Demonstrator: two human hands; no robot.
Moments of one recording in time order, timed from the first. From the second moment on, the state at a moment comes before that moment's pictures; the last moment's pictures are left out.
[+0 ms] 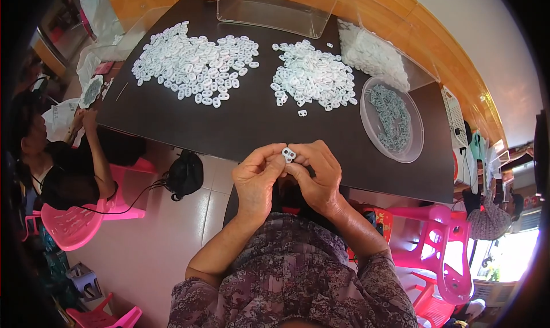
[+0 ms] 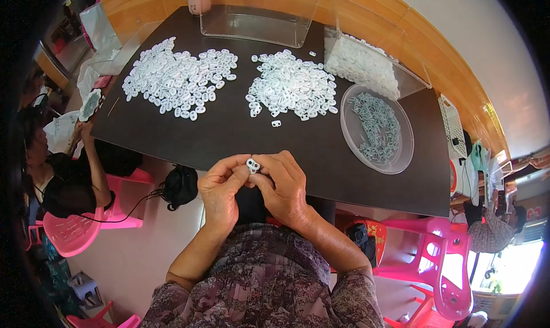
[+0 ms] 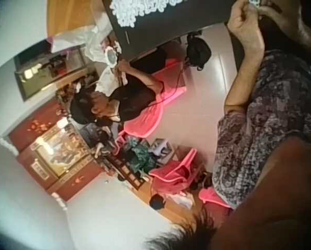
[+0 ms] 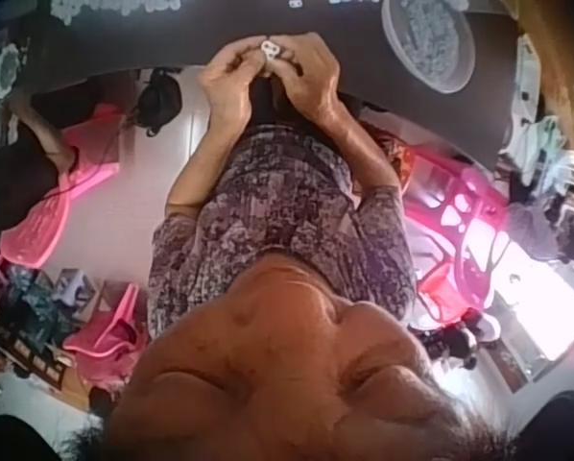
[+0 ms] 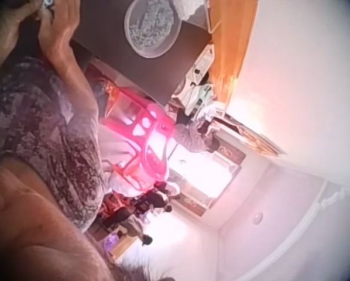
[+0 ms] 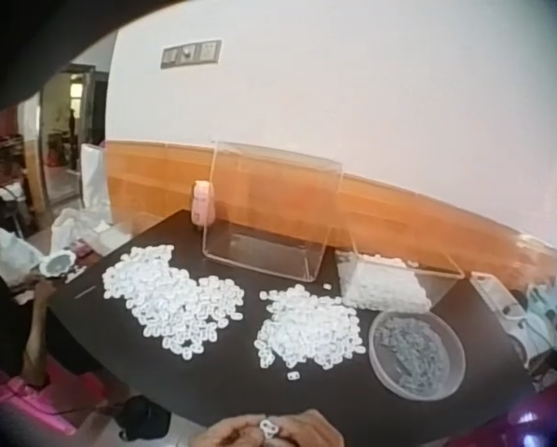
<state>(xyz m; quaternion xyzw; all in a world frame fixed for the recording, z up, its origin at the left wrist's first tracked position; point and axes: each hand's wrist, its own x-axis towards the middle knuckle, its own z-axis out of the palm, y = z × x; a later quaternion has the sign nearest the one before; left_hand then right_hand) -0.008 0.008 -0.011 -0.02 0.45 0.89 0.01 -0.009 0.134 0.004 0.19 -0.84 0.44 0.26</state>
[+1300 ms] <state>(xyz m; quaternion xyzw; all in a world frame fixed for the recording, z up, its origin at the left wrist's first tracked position) -0.005 0.012 -0.028 0.09 0.52 0.84 -0.12 -0.007 0.118 -0.002 0.19 -0.79 0.50 0.29</state>
